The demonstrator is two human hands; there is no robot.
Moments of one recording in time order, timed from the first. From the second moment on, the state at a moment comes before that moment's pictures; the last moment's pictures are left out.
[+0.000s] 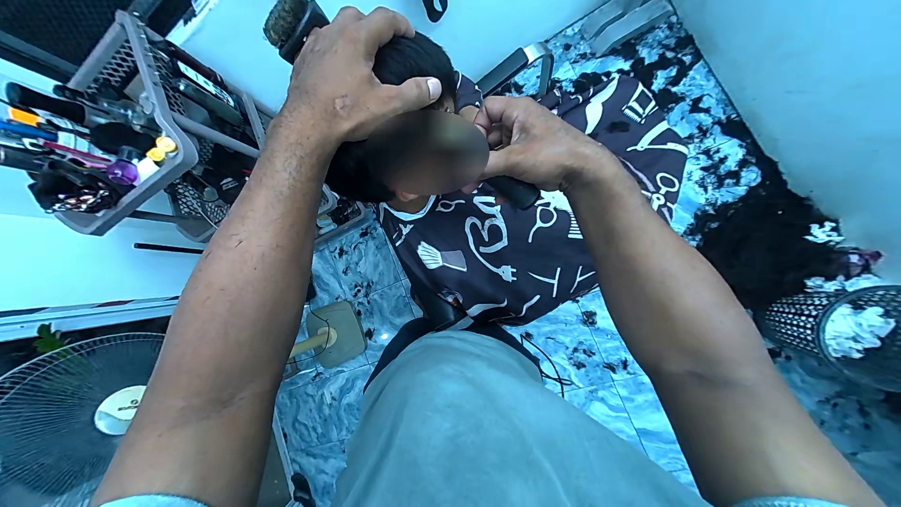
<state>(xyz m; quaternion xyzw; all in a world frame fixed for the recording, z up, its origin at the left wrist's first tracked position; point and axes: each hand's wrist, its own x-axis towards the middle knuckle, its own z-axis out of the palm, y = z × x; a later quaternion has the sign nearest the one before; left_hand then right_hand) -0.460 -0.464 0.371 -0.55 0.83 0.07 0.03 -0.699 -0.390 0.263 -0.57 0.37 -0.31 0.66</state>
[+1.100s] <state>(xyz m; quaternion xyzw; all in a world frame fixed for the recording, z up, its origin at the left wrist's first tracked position) -0.459 -0.468 0.369 -0.55 0.83 0.08 0.03 -0.701 -0.392 0.263 -0.58 0.37 -0.31 0.65</state>
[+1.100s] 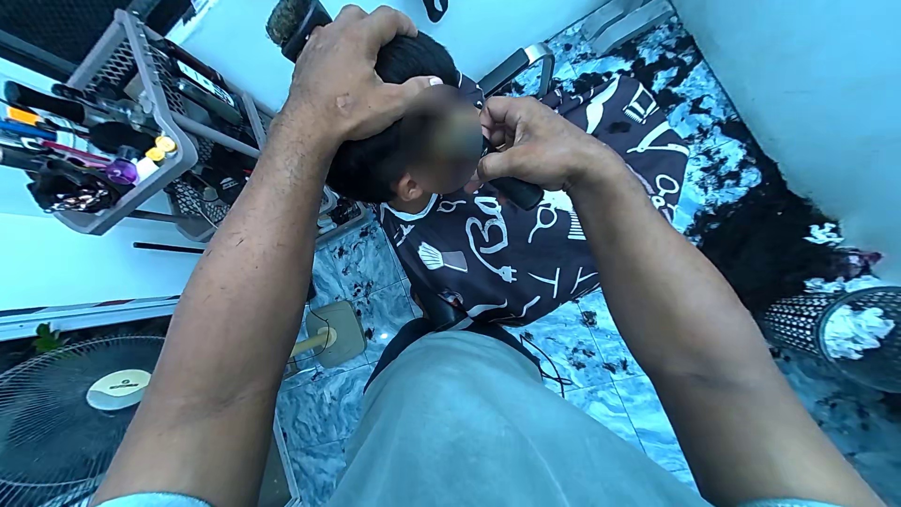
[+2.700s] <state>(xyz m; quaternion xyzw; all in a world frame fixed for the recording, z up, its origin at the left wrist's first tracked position) -0.457 -0.467 0.370 -0.55 0.83 0.08 0.03 -0.701 -0.396 0.258 -0.69 0.39 -0.25 0.56</state>
